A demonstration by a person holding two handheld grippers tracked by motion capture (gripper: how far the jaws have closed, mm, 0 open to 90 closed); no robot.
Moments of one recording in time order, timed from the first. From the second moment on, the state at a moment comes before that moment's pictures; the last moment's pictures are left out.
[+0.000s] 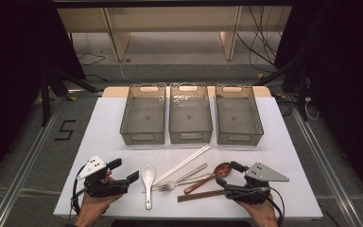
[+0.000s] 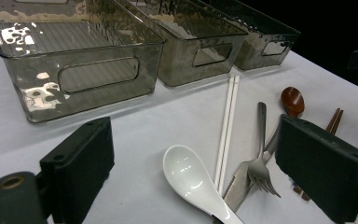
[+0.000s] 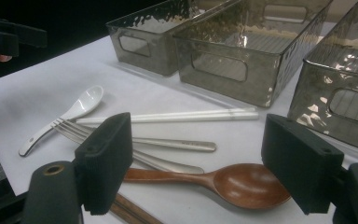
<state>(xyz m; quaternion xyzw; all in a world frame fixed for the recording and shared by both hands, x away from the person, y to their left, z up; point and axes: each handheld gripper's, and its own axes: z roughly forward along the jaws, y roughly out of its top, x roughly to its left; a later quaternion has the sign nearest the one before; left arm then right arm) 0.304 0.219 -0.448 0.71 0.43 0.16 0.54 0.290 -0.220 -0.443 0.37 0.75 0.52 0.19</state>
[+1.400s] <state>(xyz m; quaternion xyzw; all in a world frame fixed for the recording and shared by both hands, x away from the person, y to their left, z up) 0.308 0.216 -0.450 0.72 0.43 0.16 0.53 0.315 -0.198 -0.415 0.27 0.87 0.38 0.15</state>
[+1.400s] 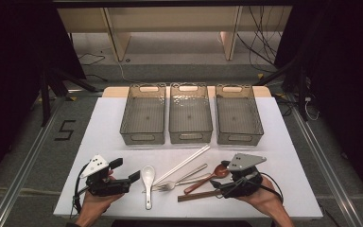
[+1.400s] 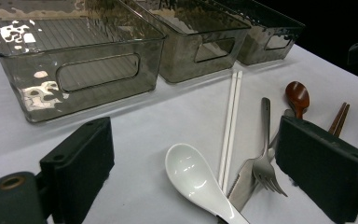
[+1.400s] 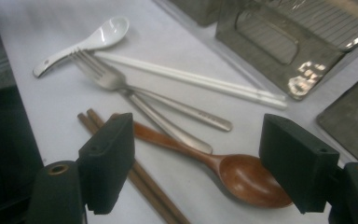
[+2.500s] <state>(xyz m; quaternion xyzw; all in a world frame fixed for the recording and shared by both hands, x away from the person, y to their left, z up) 0.309 0.217 -0.450 0.72 0.43 0.16 0.53 0.311 -0.161 -0.452 0.15 0.97 0.20 0.08</state>
